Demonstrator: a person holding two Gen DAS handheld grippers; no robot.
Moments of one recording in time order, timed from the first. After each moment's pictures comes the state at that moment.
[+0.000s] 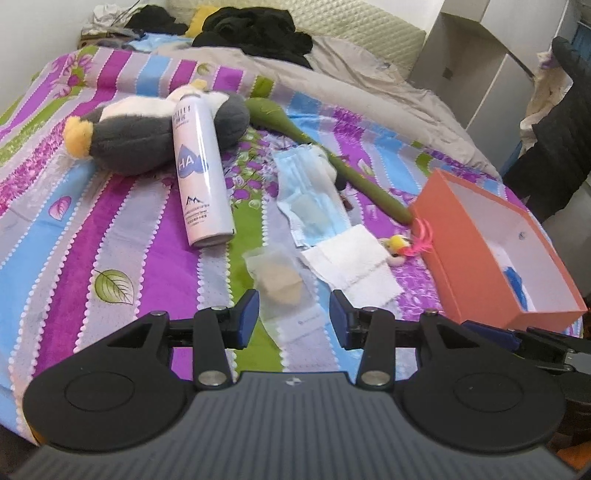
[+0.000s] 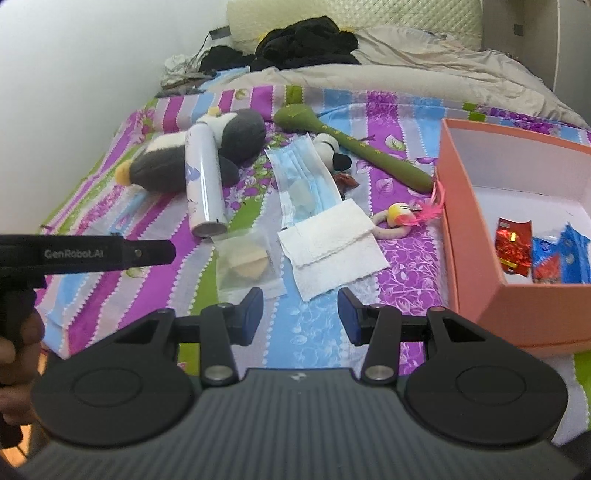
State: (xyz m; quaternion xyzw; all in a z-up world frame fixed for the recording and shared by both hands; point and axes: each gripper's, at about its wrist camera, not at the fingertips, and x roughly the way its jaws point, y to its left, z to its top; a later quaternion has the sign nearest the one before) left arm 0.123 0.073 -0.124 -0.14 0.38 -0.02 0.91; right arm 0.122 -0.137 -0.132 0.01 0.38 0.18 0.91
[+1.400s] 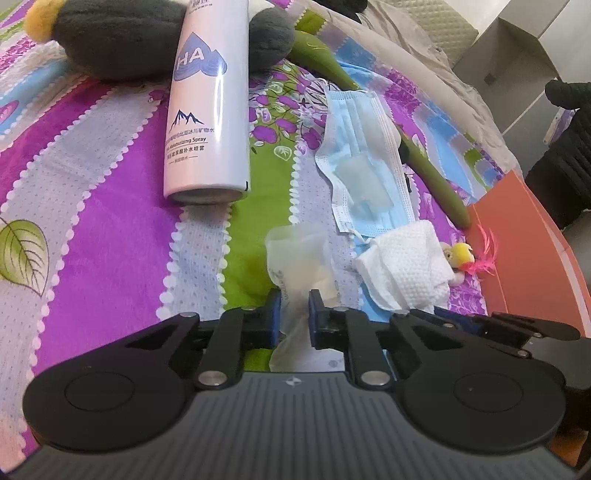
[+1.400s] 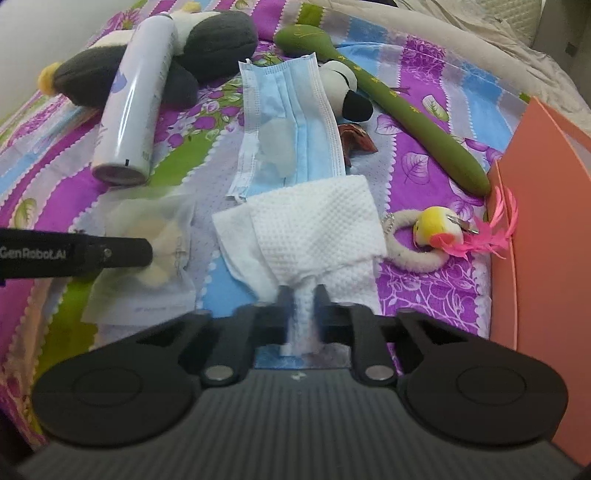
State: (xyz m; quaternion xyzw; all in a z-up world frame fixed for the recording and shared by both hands) left arm 0.230 0.092 -0.245 -0.24 0.43 0.00 0.87; right arm 0.250 -0.094 -0.223 -0.12 0.44 0.18 0.87
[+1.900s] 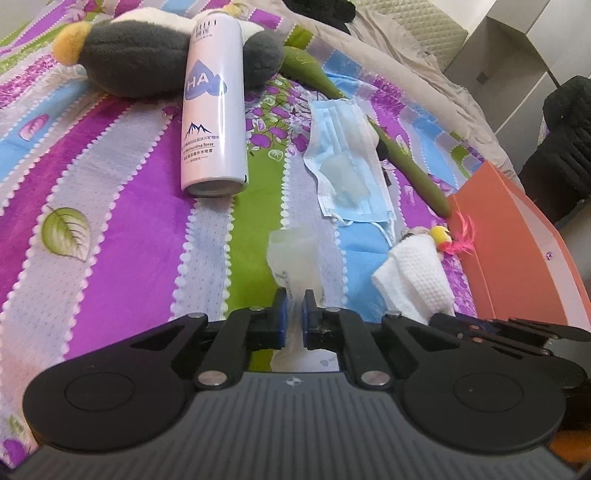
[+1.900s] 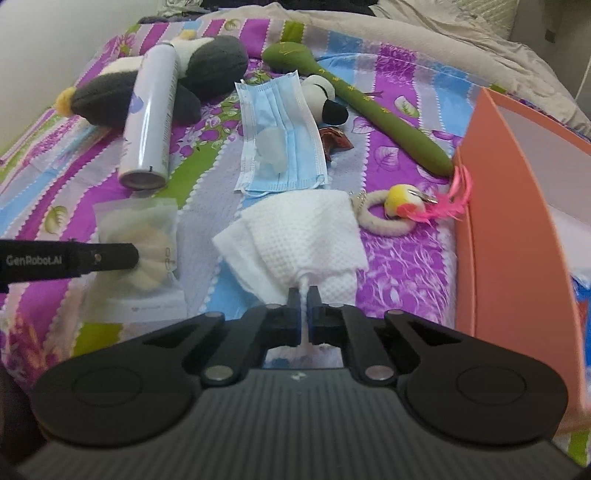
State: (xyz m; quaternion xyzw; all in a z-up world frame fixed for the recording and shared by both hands) left arm 0.186 0.083 -0.216 -0.22 0.42 0.00 0.88; right arm 0.202 -0.122 -0.193 -0.08 0.43 0.17 0.88
